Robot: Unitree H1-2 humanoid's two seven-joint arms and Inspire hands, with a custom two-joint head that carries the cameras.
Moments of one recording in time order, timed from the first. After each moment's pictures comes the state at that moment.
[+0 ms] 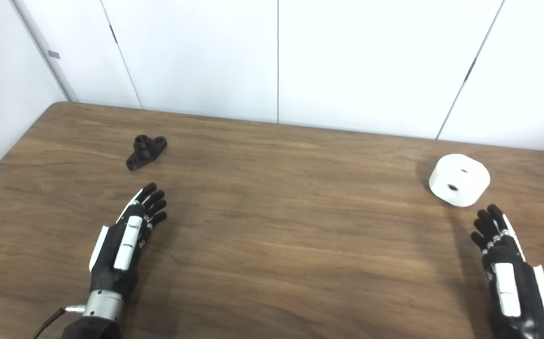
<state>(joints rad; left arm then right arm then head) 0.22 0.10 0.11 -0.25 -0.16 -0.05 0.04 0.09 -0.22 -0.18 -0.07 0.16 -0.17 0.11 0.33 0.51</state>
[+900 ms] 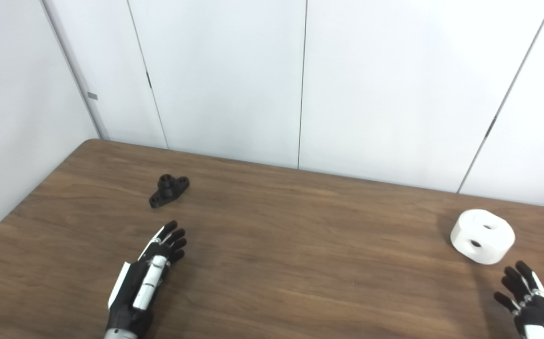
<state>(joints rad) 0.21 0.10 0.09 -0.22 -0.12 -0.09 0.05 0.08 -0.22 -0.19 -0.04 0.07 -0.22 0.09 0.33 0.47</state>
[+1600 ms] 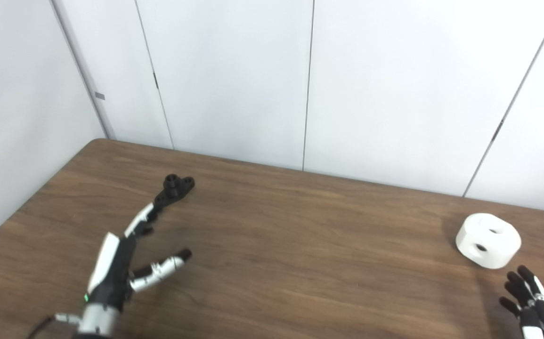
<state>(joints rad) 0.12 0.19 0.17 -0.33 0.45 0.05 0.11 0.09 -0.23 -0.19 -0.05 0.03 -0.22 0.08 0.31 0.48</state>
